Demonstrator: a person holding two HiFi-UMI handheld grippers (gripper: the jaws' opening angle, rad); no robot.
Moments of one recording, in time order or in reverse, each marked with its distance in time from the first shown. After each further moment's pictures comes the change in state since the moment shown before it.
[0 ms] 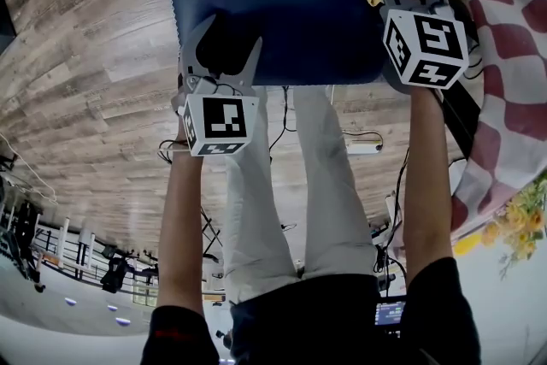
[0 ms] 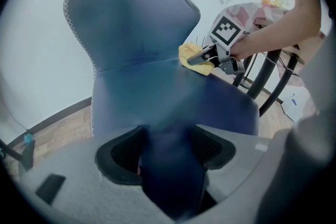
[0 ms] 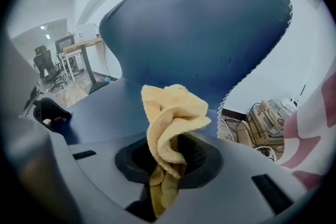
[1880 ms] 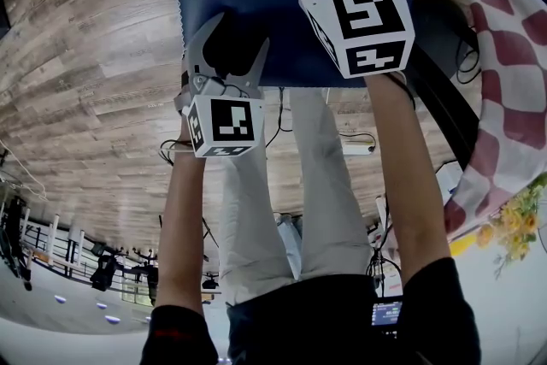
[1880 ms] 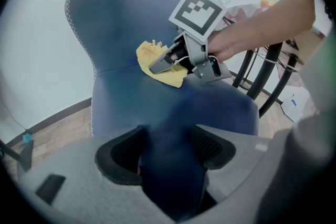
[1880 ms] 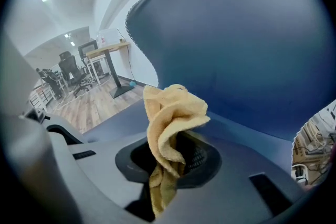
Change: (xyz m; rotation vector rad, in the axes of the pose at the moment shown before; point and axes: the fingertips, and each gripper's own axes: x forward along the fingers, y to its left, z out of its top) left arm 0.000 -0.006 0.002 0.005 -0.020 -0.004; right arm 0.043 0.125 0.058 -0.070 -0.034 0.241
